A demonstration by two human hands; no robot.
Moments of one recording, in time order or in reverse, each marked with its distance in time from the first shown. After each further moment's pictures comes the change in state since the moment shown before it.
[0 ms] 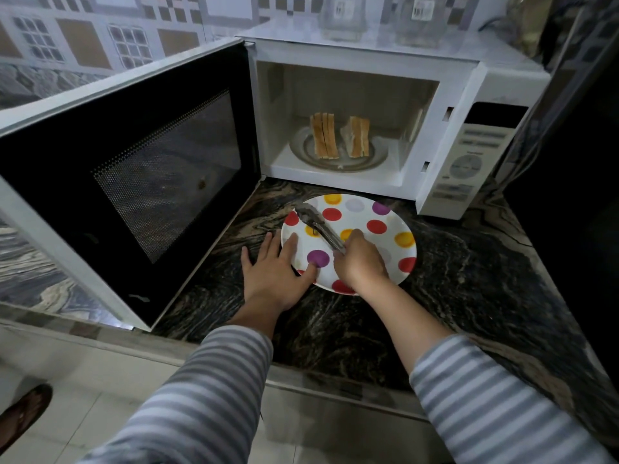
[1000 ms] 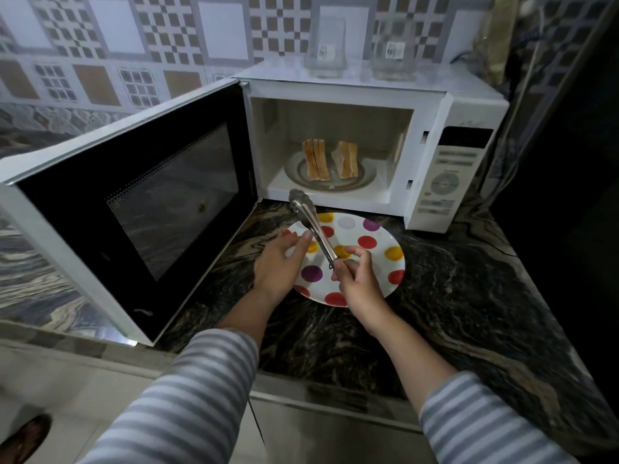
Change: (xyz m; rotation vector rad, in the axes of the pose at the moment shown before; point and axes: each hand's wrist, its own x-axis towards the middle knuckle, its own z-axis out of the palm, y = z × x) left_hand 0.008 0.027 -0.036 -0.786 0.078 -0.063; right_hand -0.021 0.030 0.008 0.756 -0.018 -0.164
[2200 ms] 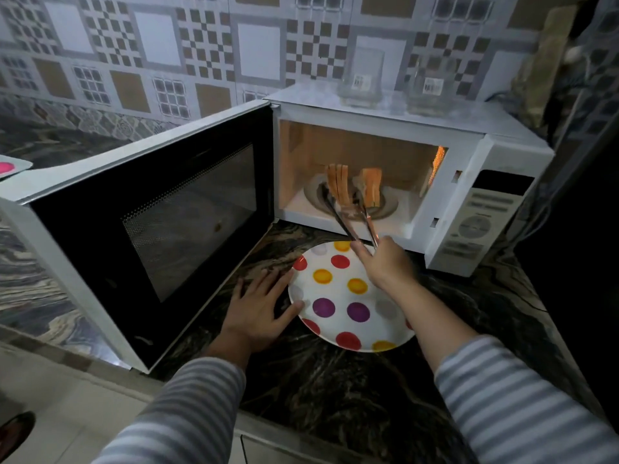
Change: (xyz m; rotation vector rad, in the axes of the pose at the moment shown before) left_hand 0.011 -0.067 -0.030 0.762 -0.140 0.168; right_hand 0.090 -0.062 -0.019 -0.798 0.142 0.012
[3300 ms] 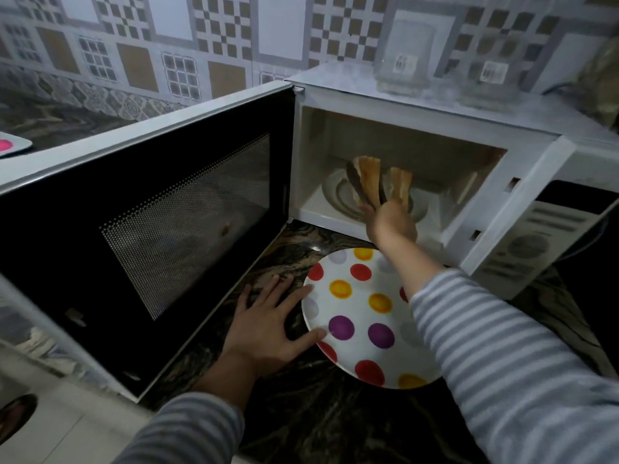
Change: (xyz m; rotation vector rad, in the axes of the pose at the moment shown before) left_hand 0.002 0.000 -0.005 -0.017 -0.025 0.001; right_hand 0.102 -0.047 0.031 -0.044 0.104 0.066
